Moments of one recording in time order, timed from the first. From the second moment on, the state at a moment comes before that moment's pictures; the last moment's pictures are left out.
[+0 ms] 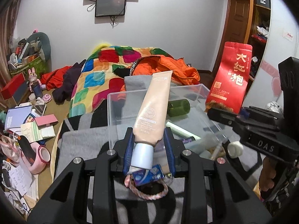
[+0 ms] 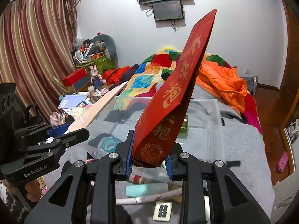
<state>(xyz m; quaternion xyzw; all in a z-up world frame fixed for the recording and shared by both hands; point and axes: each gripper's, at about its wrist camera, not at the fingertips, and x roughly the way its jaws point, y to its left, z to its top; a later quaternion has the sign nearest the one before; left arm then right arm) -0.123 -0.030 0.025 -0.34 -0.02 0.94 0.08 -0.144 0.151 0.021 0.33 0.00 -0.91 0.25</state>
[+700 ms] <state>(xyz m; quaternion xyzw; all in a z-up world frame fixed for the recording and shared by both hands) -0.175 -0.019 -0.015 -0.40 0.00 0.91 0.08 -0.185 0.135 -0.017 0.40 0.03 -0.89 0.23</state>
